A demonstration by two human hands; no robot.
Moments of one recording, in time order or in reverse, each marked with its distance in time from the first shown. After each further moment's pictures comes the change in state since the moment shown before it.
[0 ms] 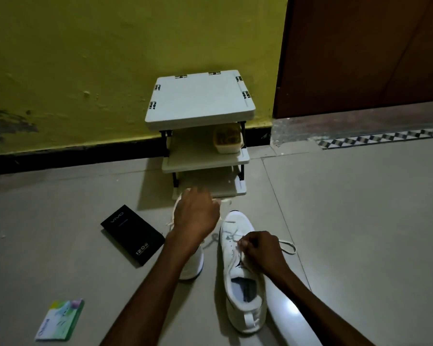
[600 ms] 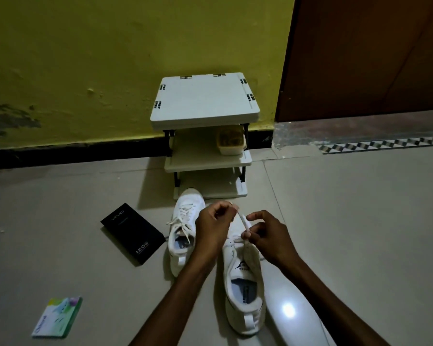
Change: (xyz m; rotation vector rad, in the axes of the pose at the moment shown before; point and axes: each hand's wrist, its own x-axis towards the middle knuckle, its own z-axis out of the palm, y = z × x) left_hand -0.022 0.014 0.047 -1.123 0.045 -0.190; right_hand 0.005 -0.018 -0.030 0.213 0.022 -0.028
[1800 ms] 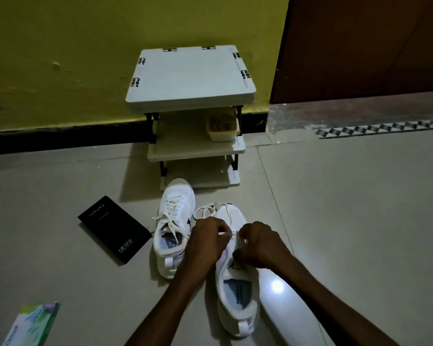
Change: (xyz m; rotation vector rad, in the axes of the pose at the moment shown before) left_hand 0.028 -0.062 0.005 0.684 -0.253 0.156; right_hand 0.017 0.003 0.014 -0.674 -0.334 0.200
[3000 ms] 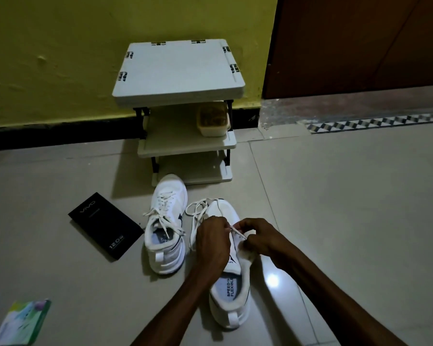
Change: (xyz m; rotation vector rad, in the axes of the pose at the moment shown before) left_hand -0.005 0.020 0.040 0.163 0.173 -0.068; right_hand 0.002 0.038 0.003 0.757 -0.082 -0.002
